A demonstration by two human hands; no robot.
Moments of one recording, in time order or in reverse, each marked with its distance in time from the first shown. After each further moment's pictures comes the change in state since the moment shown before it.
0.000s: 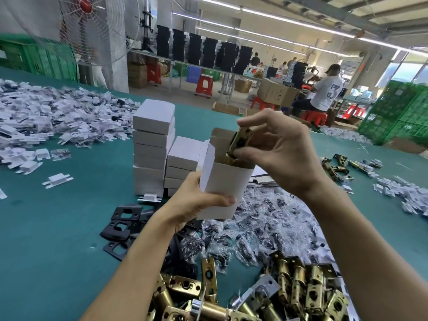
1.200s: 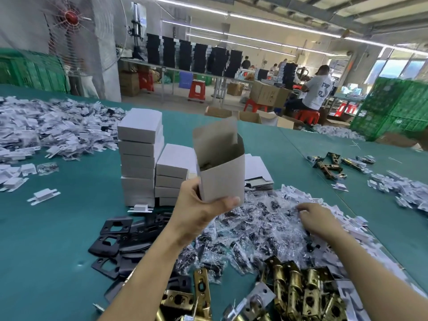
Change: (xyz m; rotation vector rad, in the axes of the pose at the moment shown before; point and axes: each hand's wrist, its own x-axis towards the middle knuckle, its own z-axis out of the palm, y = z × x) left_hand 0.004 -0.003 0.031 -0.114 0.139 0.206; right_hand -0.112 0.188 -0.050 -0.664 -0.274 0.991
